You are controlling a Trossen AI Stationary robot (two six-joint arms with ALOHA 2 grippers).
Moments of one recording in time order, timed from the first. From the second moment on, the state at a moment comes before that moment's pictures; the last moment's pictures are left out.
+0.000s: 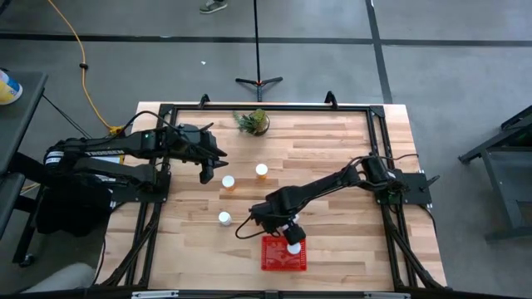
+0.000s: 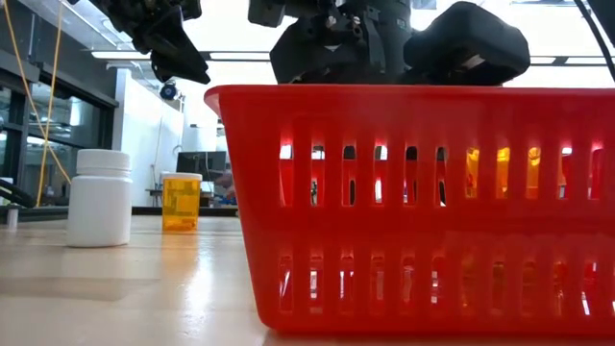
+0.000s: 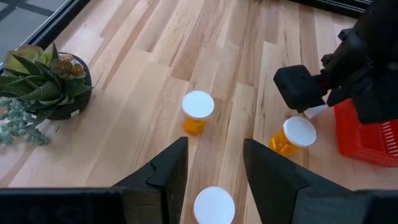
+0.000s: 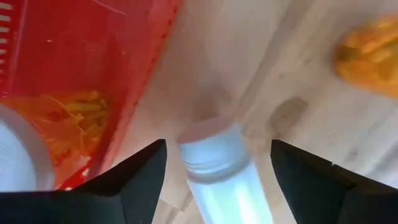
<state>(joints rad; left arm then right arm) 0.16 0.92 0.80 -0.52 0.02 -0.14 0.27 2.20 1.75 -1.04 -0.16 -0.18</state>
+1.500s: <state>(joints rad) 0.16 0.92 0.80 -0.53 0.02 -0.16 0.23 2.23 1.88 -1.03 -0.11 -0.16</state>
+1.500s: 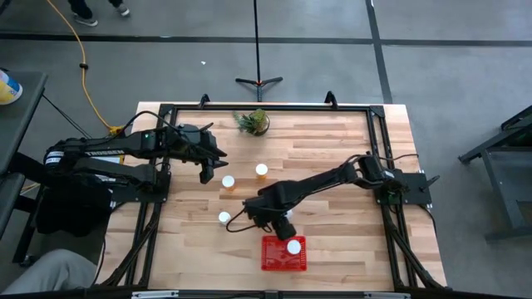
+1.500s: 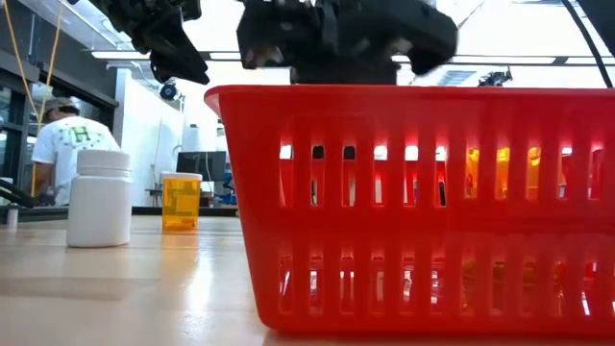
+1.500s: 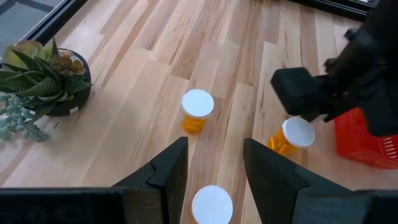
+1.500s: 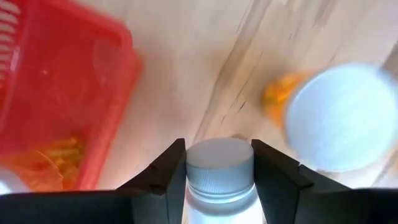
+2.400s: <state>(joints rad) 0.16 0.91 0.80 -0.47 0.20 -0.17 0.30 2.23 2.21 -0.76 0.12 0.13</state>
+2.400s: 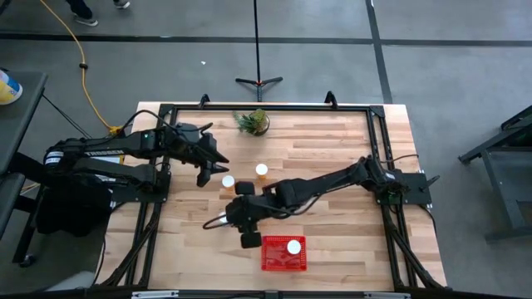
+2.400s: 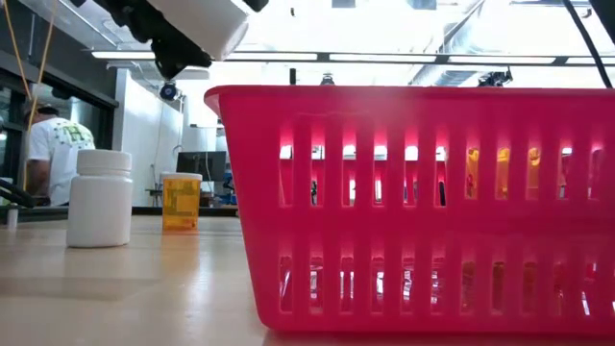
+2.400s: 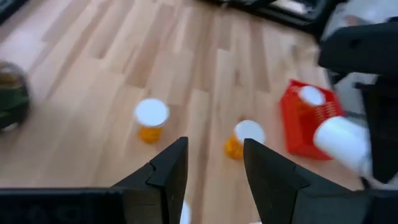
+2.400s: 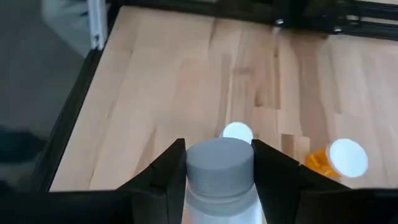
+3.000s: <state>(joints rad) 0.16 0.69 0.80 -0.47 0.22 -0.16 0.44 2.23 2.18 -0.65 0.51 0.41</state>
